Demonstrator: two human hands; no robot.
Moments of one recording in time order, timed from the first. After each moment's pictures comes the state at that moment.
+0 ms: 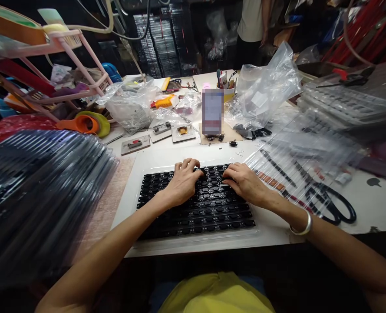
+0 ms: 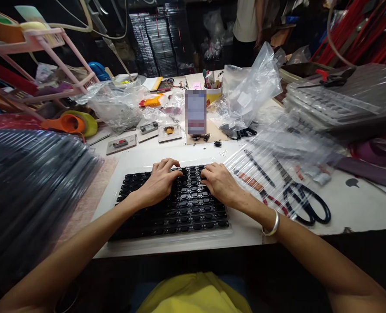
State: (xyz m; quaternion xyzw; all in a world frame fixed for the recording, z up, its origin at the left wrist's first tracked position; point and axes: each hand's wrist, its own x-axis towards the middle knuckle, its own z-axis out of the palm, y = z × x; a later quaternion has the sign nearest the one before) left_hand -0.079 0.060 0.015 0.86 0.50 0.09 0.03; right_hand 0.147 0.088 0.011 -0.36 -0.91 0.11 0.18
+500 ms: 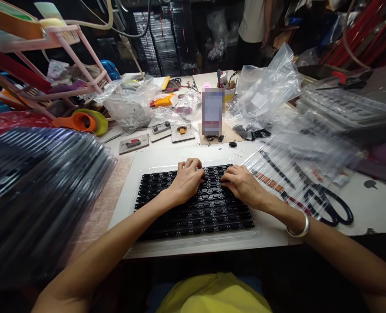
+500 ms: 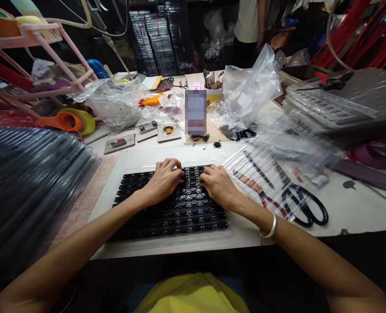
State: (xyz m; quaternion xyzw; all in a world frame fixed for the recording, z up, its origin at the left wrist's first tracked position) left_hand -0.068 0.068 0.015 0.86 0.51 0.08 0.03; right_hand 0.141 0.085 0.008 -0.37 -0.91 0.10 0.14
